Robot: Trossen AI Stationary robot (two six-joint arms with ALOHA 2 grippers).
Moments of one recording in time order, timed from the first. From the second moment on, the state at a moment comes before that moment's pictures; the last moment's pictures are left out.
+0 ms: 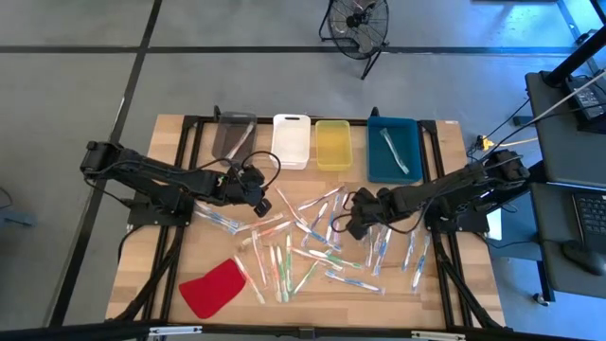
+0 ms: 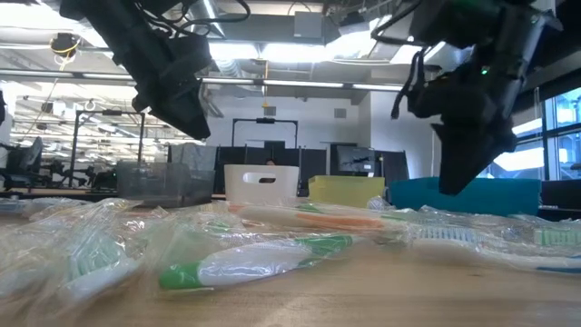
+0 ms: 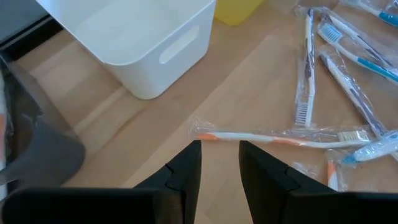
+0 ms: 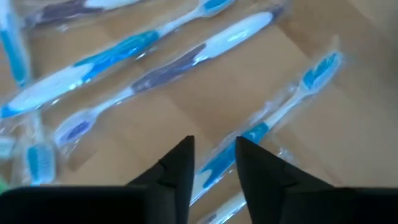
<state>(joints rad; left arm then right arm) -0.10 1.27 0.74 -0.43 -0.55 -0.67 0.24 1.49 0.80 -0.62 0.25 0.99</state>
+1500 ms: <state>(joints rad) -0.10 1.27 0.74 -0.43 -0.54 -0.65 0.01 1.62 0.76 -0.54 0.28 1.04</state>
